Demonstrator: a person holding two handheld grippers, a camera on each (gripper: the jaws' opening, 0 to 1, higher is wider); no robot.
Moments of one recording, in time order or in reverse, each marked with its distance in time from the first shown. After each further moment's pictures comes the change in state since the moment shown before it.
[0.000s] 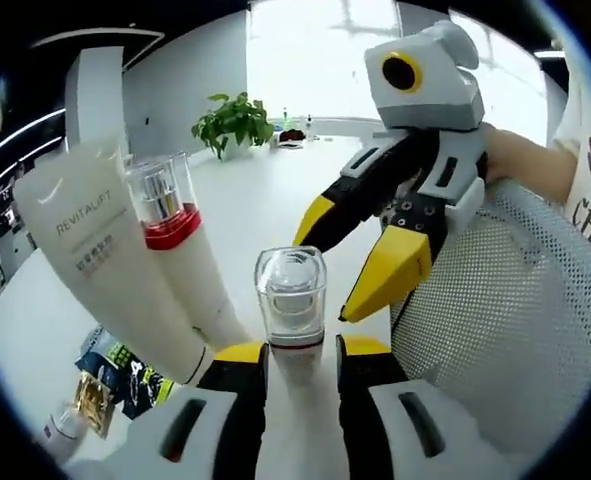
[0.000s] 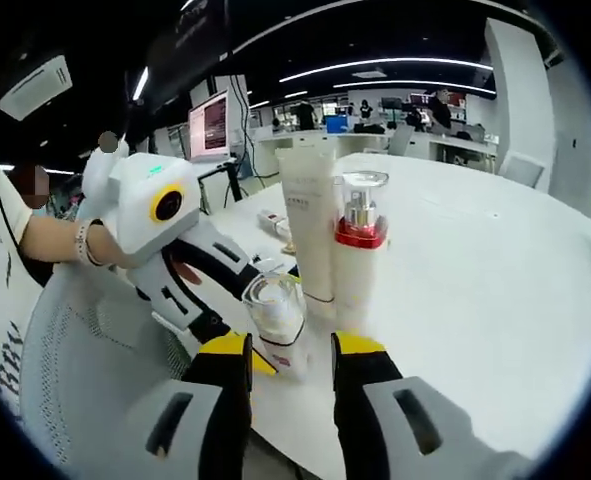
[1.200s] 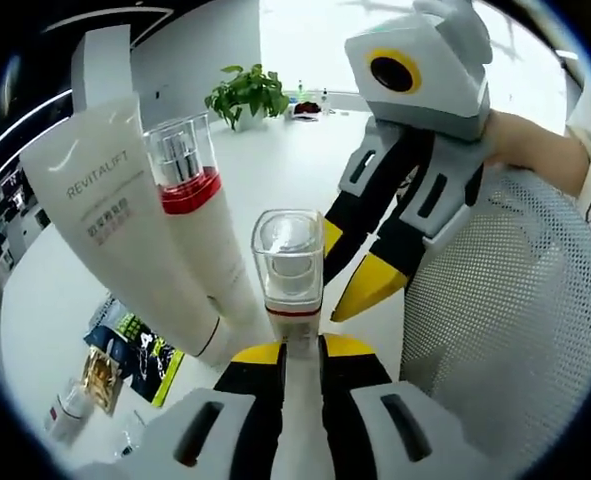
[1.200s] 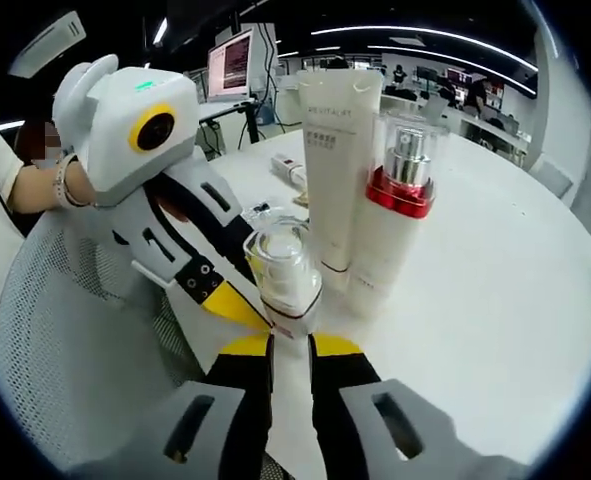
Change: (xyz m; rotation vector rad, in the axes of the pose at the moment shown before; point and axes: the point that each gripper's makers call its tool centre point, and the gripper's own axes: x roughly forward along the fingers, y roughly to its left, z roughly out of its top) left arm -0.005 0.009 -0.013 -0.045 0.097 0.046; right arm 0.031 -0.001 -0.019 -0.143 0.198 0.053
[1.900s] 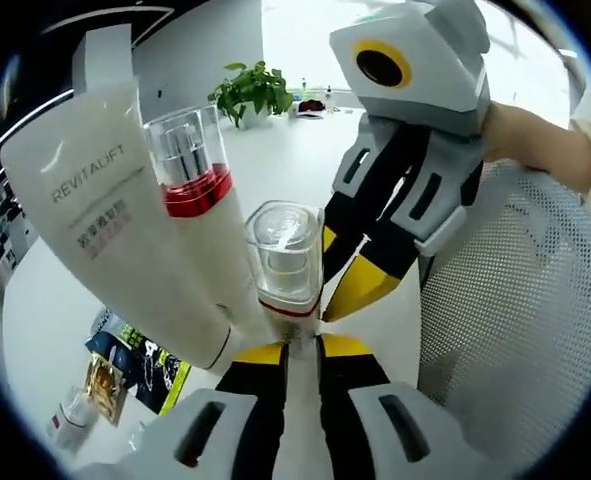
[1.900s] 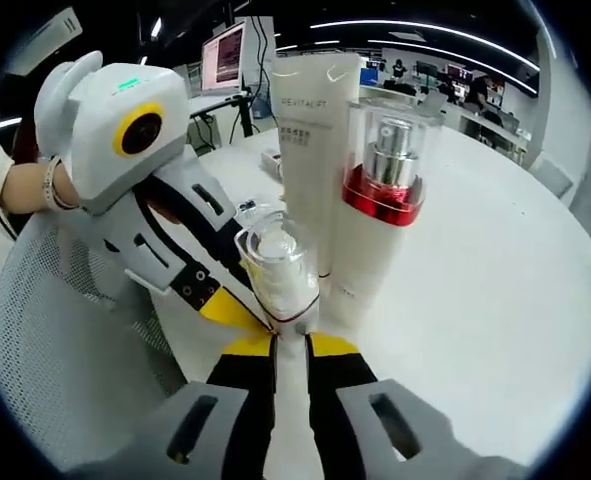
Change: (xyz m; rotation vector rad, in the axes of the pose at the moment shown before) left arm 0.012 0.019 0.001 -0.004 0.016 0.030; right arm 0.011 -0.019 0.005 0.010 0.018 -0.008
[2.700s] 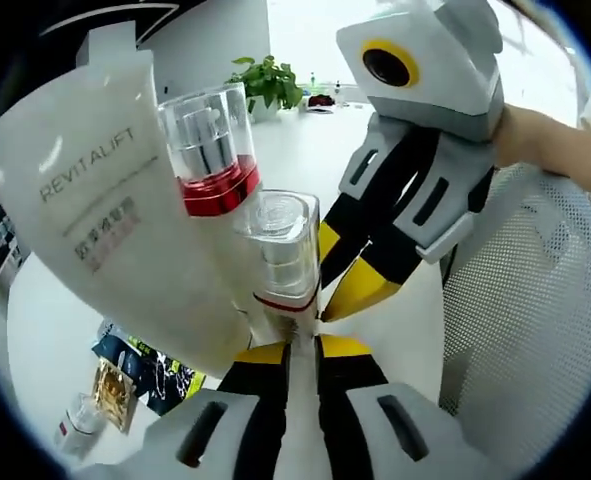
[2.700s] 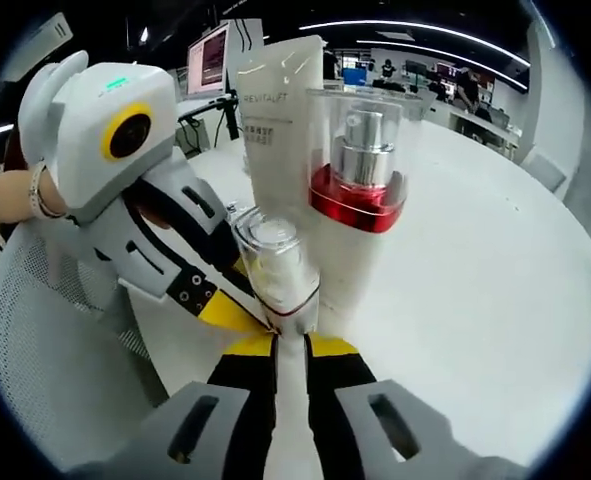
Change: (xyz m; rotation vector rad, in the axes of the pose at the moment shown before) left arm 0.010 0.013 -0.001 0.001 0.021 0.029; right arm 0.009 -0.016 0.003 0.017 -0.009 -0.045
